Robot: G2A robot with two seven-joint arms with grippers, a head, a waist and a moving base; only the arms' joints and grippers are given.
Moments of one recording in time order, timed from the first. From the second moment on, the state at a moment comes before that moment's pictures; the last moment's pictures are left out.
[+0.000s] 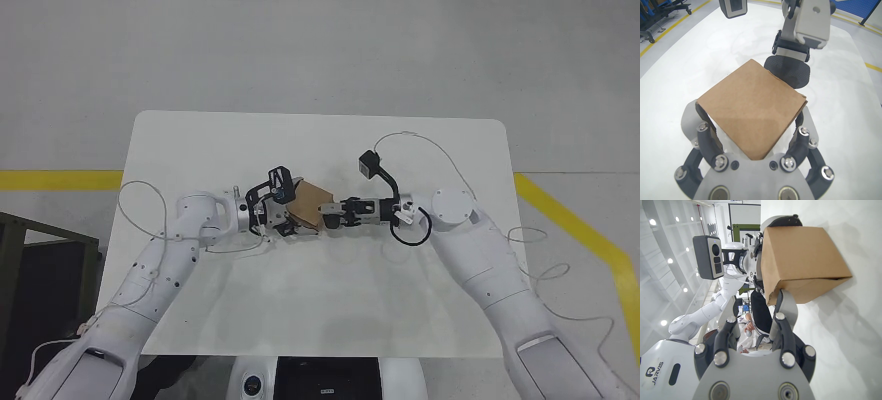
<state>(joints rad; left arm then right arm) 0.88 -1.11 -0.99 -1.22 1.33 -0.92 0.05 -0.77 -1.29 0.97 -1.03 0.35 -0.28 1.18</state>
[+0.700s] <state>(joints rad) 0.94 -1.05 -1.19 -1.28 1.02 -1.01 -0.13 -0.86 -1.23 1.11 -1.15 0.27 -0.47 1.16</state>
